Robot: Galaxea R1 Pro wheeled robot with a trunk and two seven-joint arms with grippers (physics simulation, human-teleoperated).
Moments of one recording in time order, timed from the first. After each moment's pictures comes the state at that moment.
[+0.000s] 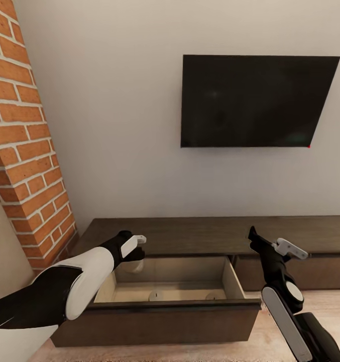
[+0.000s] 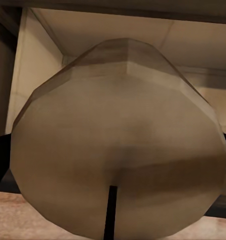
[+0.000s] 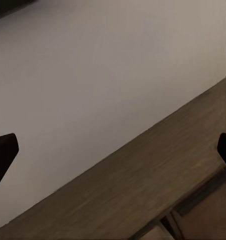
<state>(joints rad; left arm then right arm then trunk) -1.14 -0.16 -0.05 -0.03 0.28 0.59 0.36 -0.28 -0.19 0.14 -1.57 -0.61 -0.03 -0.55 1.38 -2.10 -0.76</state>
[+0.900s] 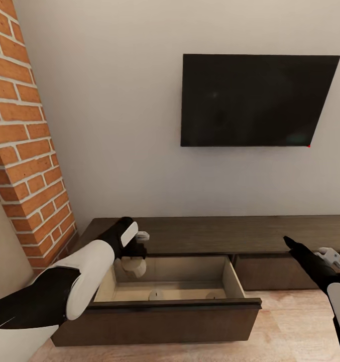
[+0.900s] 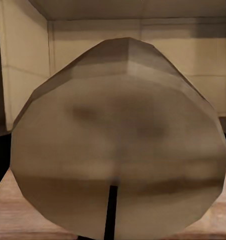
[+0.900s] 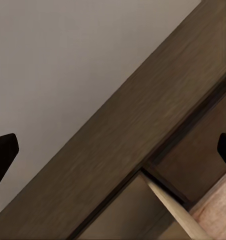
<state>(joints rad) -1.14 -0.16 -0.05 -0.22 0.28 0.99 0.35 -0.28 -0.19 -0.39 -1.57 -0.85 0.50 -0.28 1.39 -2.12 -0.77</state>
